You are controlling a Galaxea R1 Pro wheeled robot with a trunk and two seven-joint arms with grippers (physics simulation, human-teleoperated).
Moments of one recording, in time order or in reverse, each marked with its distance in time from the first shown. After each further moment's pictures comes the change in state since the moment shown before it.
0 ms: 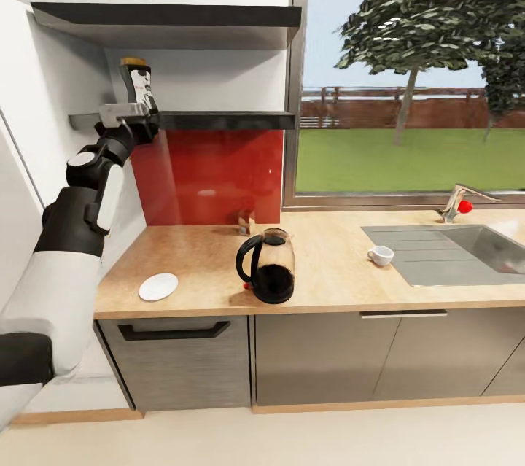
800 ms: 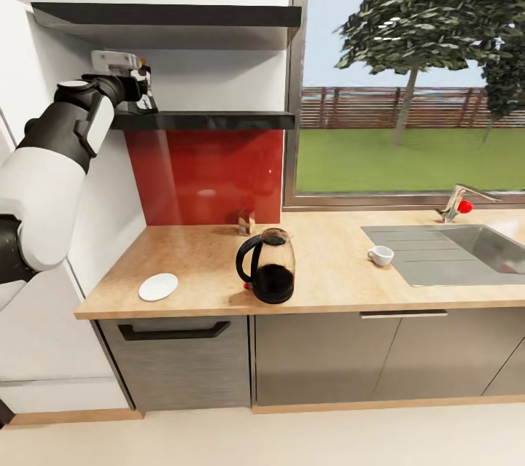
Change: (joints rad) left arm -0.476 0.002 -0.001 0.614 -0.175 -0.002 0.002; right arm 0.000 0.002 0.001 0.037 0.001 0.000 0.001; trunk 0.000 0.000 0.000
